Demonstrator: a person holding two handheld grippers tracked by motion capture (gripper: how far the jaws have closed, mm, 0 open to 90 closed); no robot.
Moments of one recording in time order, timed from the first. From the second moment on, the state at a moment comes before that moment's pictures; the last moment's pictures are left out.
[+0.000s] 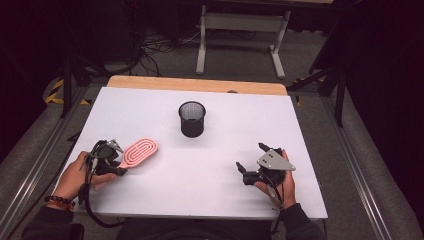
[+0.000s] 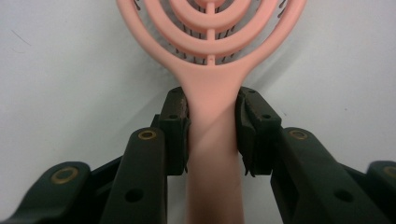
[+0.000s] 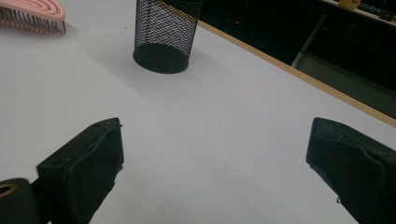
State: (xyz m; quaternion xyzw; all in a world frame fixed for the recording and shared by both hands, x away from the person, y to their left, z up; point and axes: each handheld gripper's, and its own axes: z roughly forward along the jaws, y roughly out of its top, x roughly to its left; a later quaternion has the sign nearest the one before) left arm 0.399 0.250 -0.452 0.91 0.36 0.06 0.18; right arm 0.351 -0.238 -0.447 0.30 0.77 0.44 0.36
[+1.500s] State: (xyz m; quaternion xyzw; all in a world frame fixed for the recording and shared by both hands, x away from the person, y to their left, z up) left arm 0.390 0.254 -0.457 0.90 0.36 0.09 0.21; right arm 0.352 -0.238 -0.446 0.31 0.77 0.45 0.33
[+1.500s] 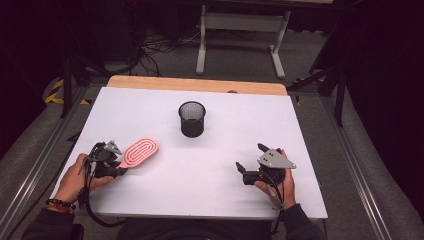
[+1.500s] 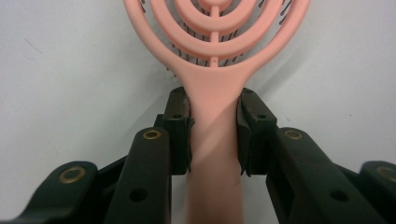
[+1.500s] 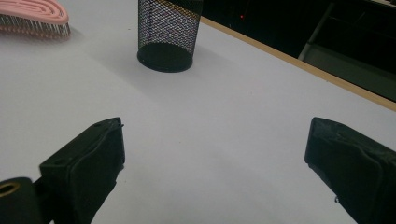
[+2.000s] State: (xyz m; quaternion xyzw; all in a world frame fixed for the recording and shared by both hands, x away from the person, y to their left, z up) left arm 0.389 0.253 -0.462 0.89 0.37 0.13 0.24; right arm 0.352 -0.238 -0.446 0.32 0.77 0.45 0.33
